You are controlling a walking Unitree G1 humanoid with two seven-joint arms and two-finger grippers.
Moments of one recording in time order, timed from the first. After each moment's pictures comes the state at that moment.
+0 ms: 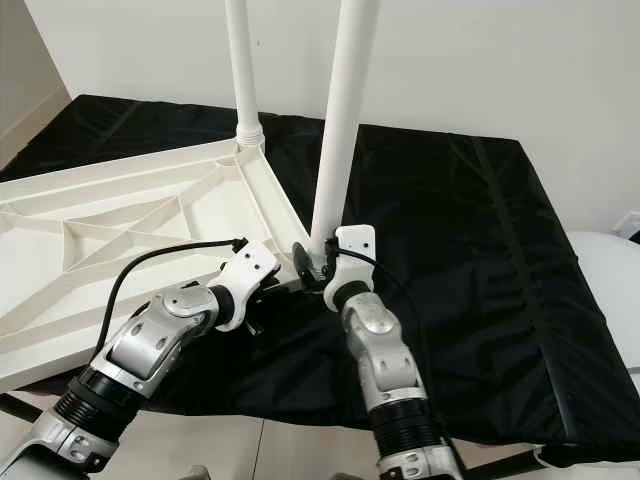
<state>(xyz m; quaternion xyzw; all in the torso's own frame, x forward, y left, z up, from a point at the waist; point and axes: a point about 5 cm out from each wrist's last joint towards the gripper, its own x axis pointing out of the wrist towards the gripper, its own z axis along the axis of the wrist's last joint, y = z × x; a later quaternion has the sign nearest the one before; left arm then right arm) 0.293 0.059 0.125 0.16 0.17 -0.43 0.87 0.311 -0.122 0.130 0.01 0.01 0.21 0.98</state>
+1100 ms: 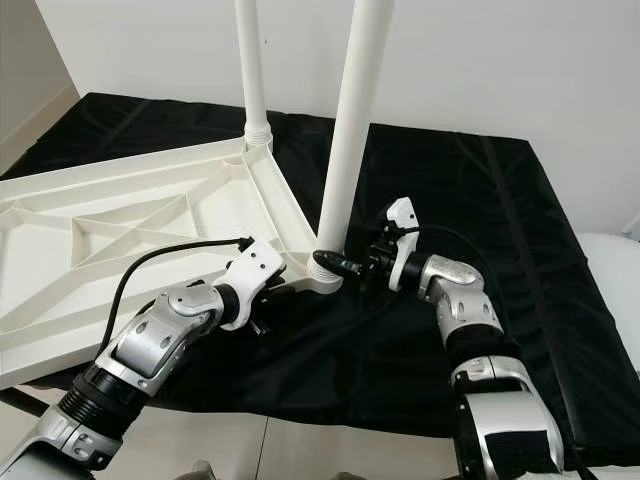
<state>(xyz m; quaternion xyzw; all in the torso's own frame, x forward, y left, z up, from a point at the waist) 0.294 0.057 0.128 0.17 0.16 -0.43 0.87 0.348 -0.175 0.149 -0.03 0.02 0.48 0.87</state>
